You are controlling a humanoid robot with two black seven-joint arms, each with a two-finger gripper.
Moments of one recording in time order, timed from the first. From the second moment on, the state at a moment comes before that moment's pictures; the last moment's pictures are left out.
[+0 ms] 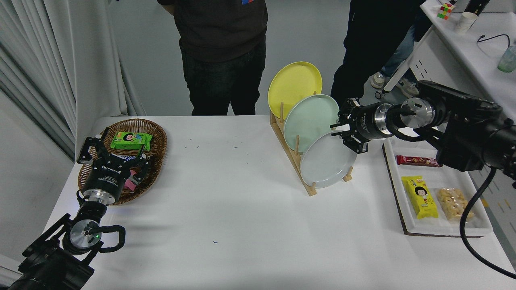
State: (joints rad) left arm -0.40 0.28 -1.19 -0.64 0.14 -0.56 -0.39; right arm 1.34 -0.29 -0.21 0.59 0.46 0.14 -0.47
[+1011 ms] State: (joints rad) left arm -0.40 0.28 -1.19 -0.64 0.14 -0.56 -0.39; right arm 1.35 -0.29 -0.21 0.58 0.46 0.14 -0.48
